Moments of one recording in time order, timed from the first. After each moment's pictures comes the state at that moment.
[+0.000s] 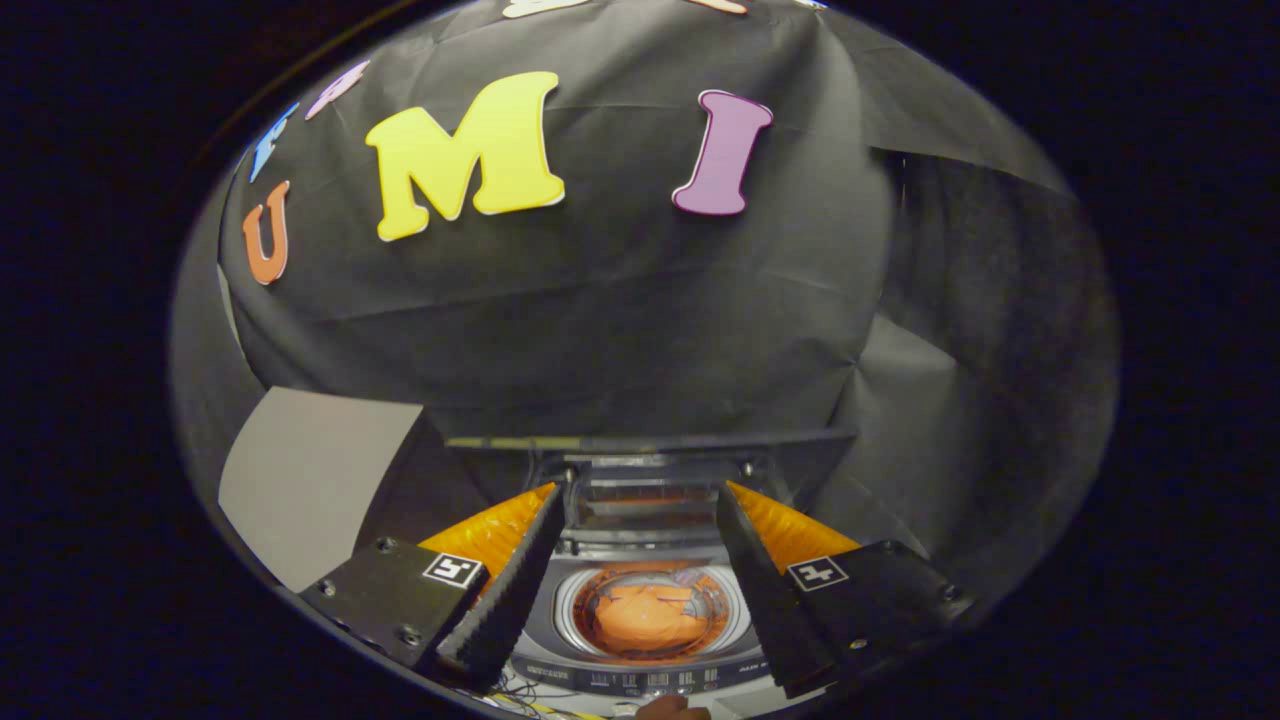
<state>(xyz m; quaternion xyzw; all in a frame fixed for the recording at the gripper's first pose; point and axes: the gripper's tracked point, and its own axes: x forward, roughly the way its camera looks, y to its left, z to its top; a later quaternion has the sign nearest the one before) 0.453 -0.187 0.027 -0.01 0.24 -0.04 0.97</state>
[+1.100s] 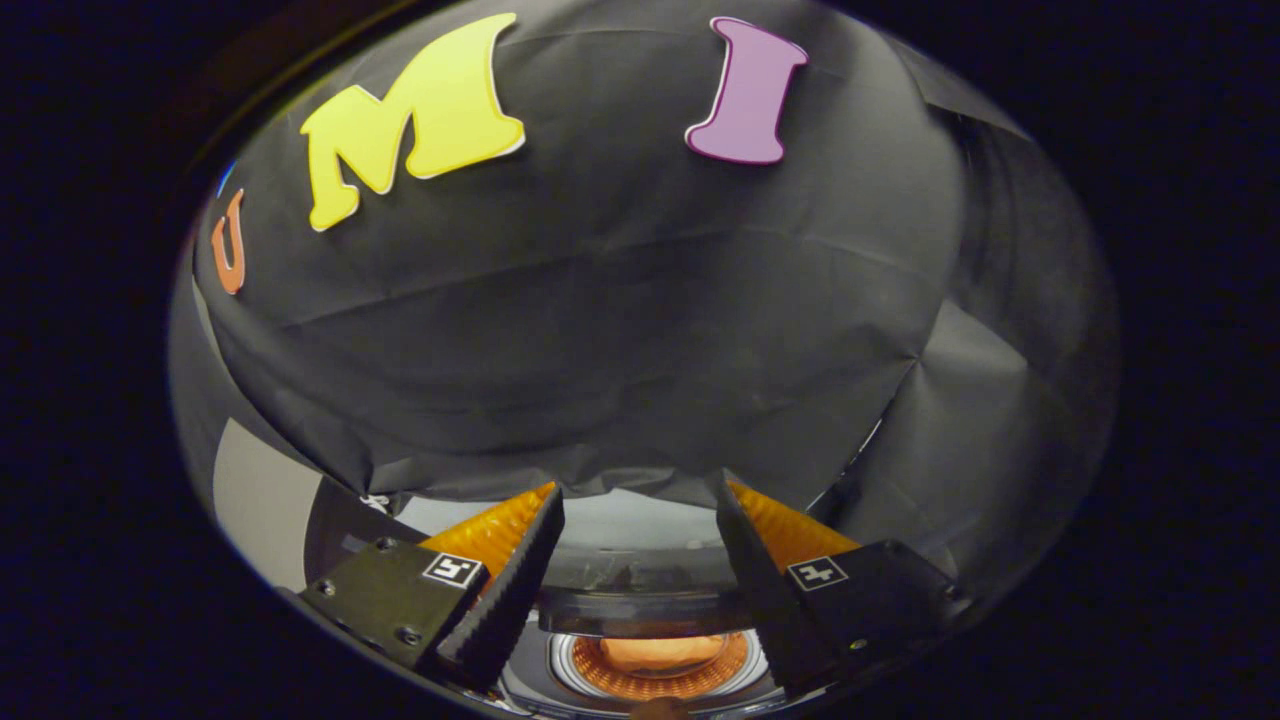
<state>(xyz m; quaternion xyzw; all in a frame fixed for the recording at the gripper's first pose) 0.581 -0.197 -0.026 0.02 0.31 -0.02 0.95</state>
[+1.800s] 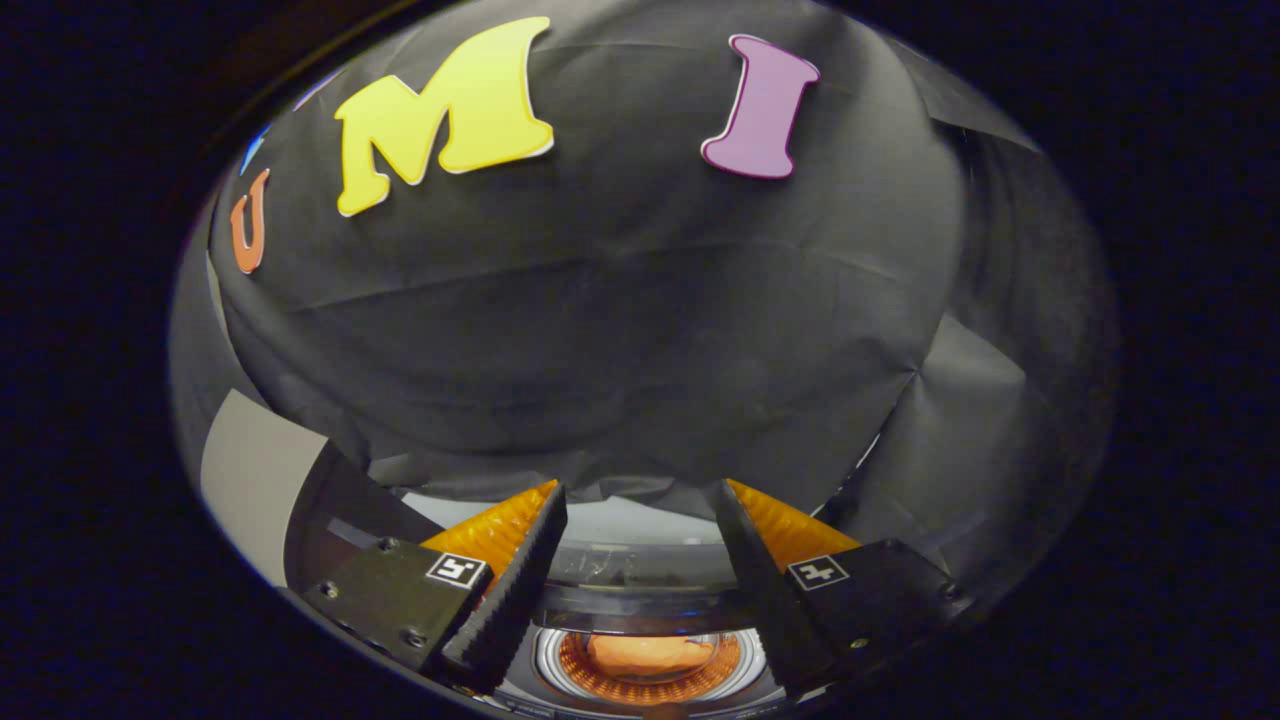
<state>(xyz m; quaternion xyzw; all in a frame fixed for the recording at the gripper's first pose) 0.561 -0.196 -0.025 -0.02 0.26 -0.01 0.97</state>
